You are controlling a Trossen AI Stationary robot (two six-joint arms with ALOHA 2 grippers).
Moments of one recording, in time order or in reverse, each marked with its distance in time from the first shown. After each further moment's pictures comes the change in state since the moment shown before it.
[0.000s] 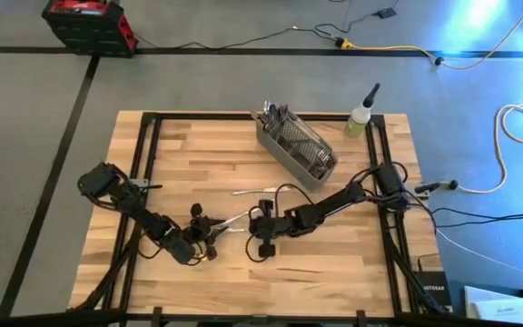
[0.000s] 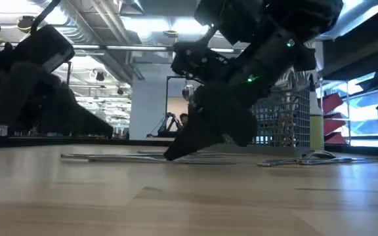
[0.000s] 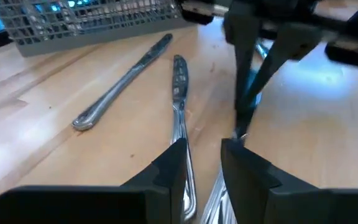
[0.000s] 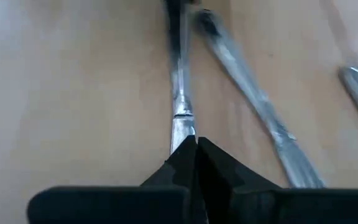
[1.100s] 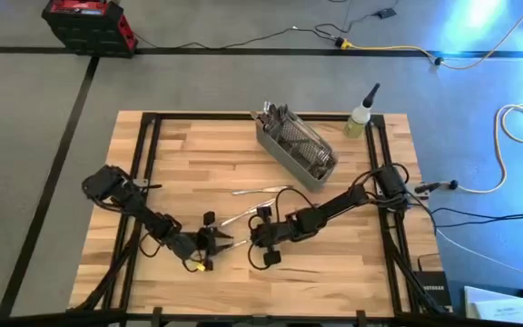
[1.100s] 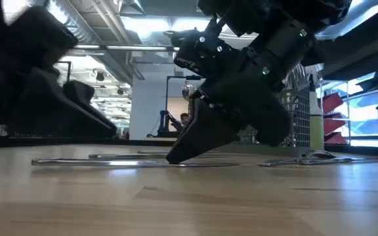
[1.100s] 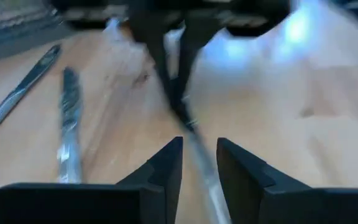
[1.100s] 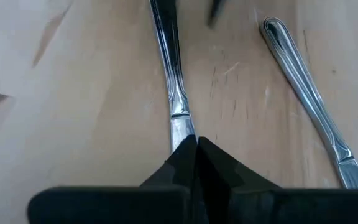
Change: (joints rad) left arm 0.018 0.041 0.003 0.243 0.340 0.319; right arm 0.034 0.001 -0.002 -0.031 -0.081 -0.076
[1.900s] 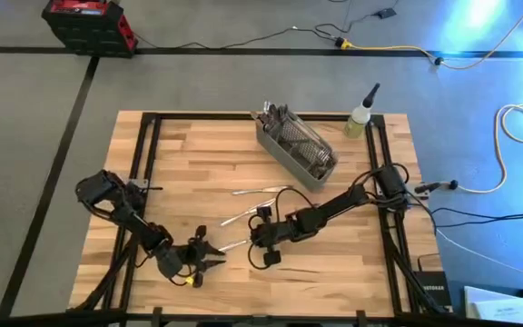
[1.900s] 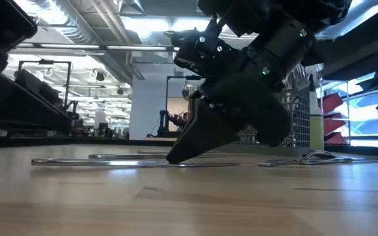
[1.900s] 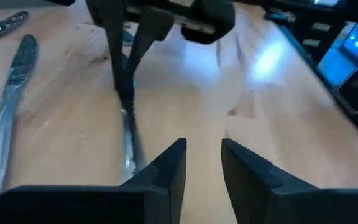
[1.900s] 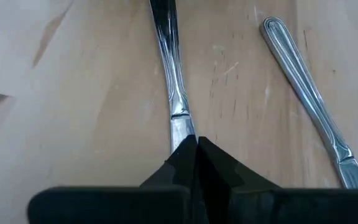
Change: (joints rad) left arm -0.169 0.000 0.038 -0.058 -0.104 -0.318; right arm 0.000 0.000 -0.002 0.001 -0.002 0.001
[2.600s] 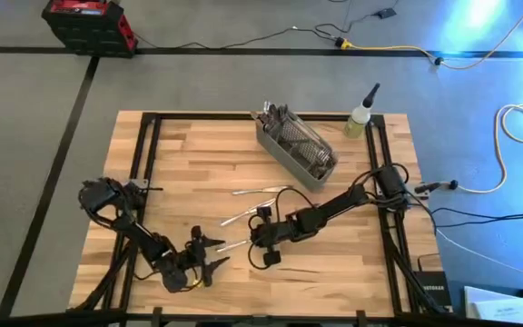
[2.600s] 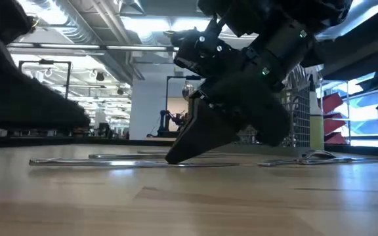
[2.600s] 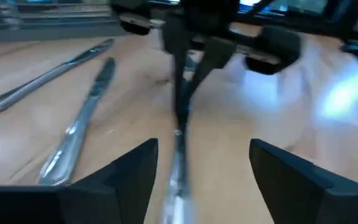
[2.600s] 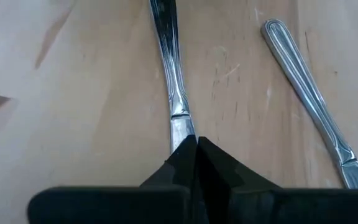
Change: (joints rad) left arm -0.034 0.097 0.136 -0.211 -0.366 -0.164; right arm 0.000 0.001 -0.002 0.018 -0.004 0.000
